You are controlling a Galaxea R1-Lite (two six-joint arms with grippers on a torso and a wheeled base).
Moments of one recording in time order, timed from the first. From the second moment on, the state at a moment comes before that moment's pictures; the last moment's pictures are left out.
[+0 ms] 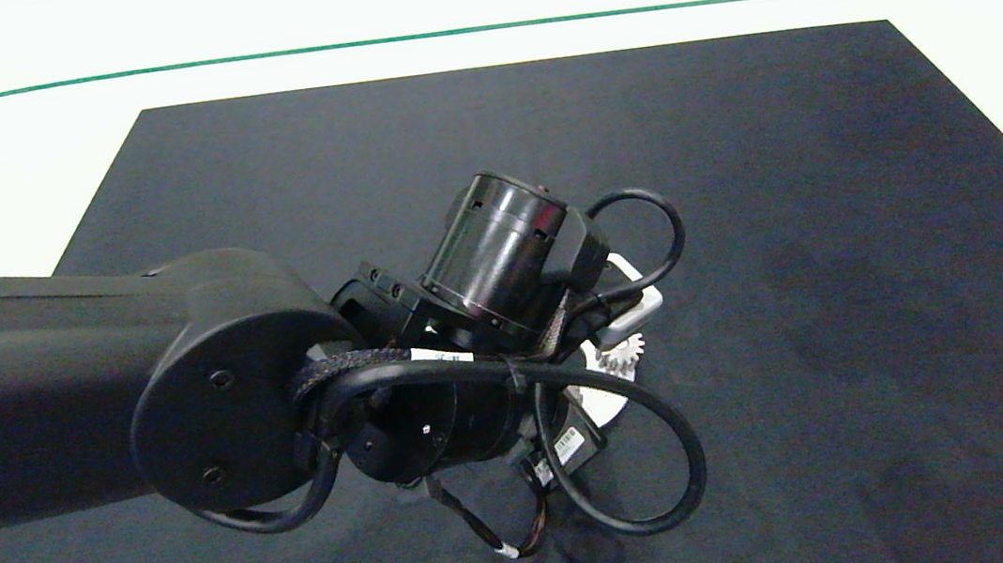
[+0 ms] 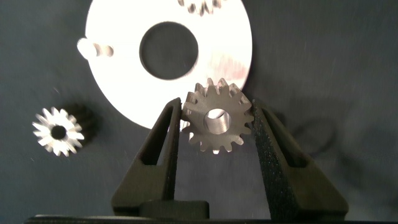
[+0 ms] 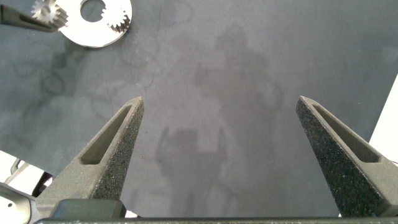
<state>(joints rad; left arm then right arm) -0.92 1.82 -1.41 0.35 0.27 0.36 0.64 0.92 -1.21 0.66 -0.36 -0.18</state>
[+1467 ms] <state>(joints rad) -0.90 1.84 -1.41 0.36 0.28 0.38 0.64 0.91 -1.21 0.67 -0.35 -0.18</state>
